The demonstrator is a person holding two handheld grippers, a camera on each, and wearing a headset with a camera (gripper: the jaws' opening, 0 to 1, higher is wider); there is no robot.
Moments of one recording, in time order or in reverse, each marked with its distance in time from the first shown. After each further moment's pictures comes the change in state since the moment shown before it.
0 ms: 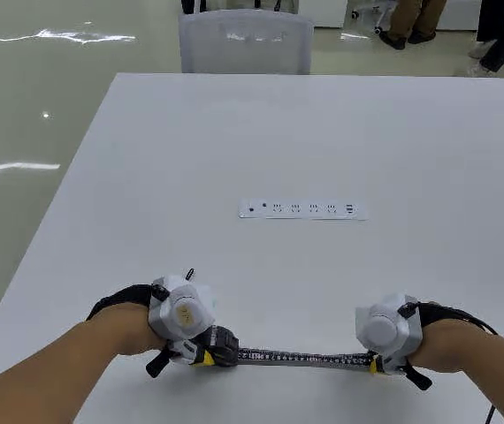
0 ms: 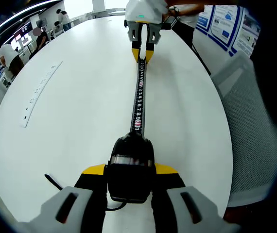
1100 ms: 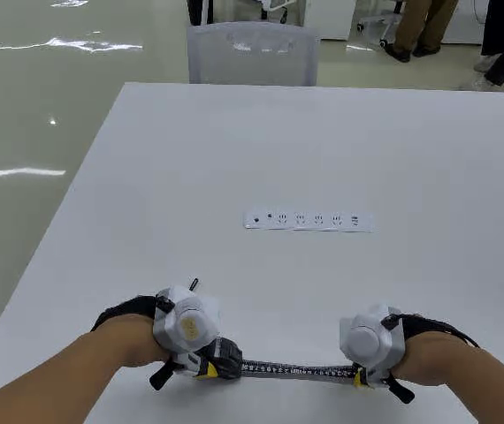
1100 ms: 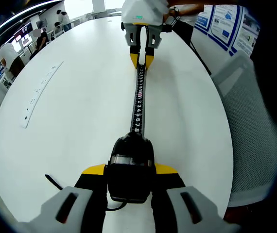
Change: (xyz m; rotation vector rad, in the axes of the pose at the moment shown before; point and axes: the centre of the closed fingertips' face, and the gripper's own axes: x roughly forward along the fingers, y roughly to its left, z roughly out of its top) left arm -0.001 -0.002 0.001 0.004 -0.001 0.006; right arm 0.006 0.004 0.028 -0.003 -0.017 0.013
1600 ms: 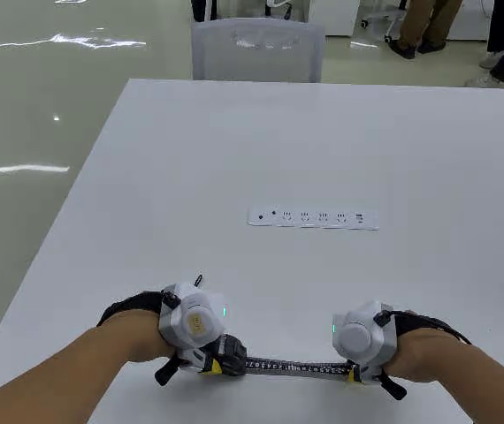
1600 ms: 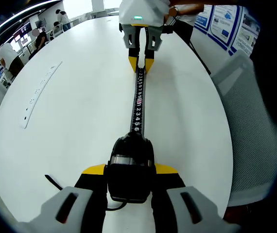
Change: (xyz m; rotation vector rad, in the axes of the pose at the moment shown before) left arm 0.000 0.000 0.000 0.003 0.003 -0.004; right arm 0.006 0.000 0.021 0.005 -0.009 0.006
